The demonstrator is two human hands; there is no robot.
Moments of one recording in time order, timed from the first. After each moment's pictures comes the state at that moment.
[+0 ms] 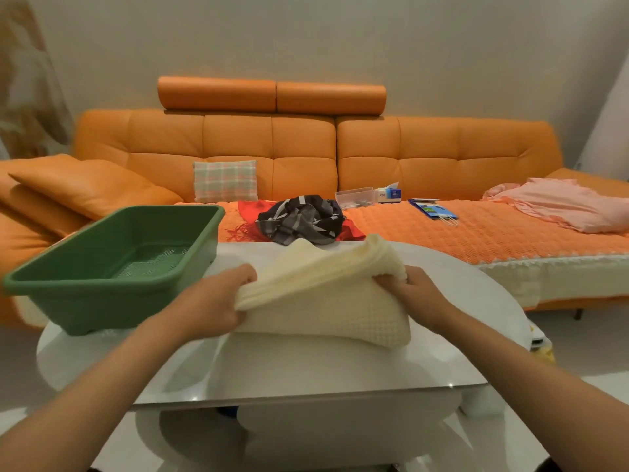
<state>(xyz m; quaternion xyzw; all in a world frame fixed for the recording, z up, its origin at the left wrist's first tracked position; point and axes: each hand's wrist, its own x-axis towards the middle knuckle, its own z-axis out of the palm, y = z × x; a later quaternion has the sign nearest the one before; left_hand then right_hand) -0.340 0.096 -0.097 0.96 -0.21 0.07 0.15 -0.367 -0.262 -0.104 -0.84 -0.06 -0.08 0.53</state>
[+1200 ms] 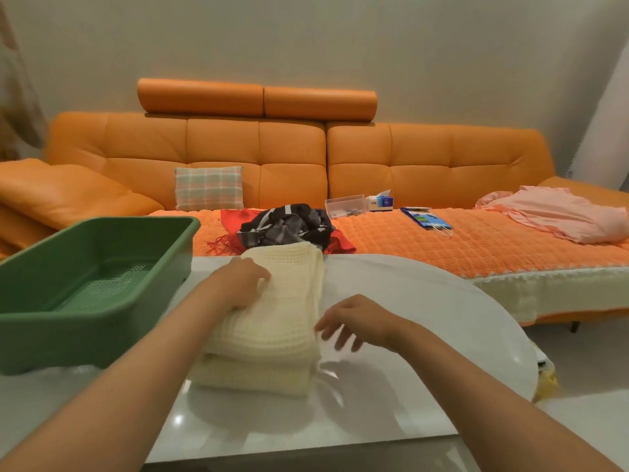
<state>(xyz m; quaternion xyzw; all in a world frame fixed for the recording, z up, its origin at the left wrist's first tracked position) -0.218 0.017 -0.090 0.99 -0.17 -0.02 0.00 -0.309 -0.230 -0.116 -0.88 -0.05 0.16 0.45</state>
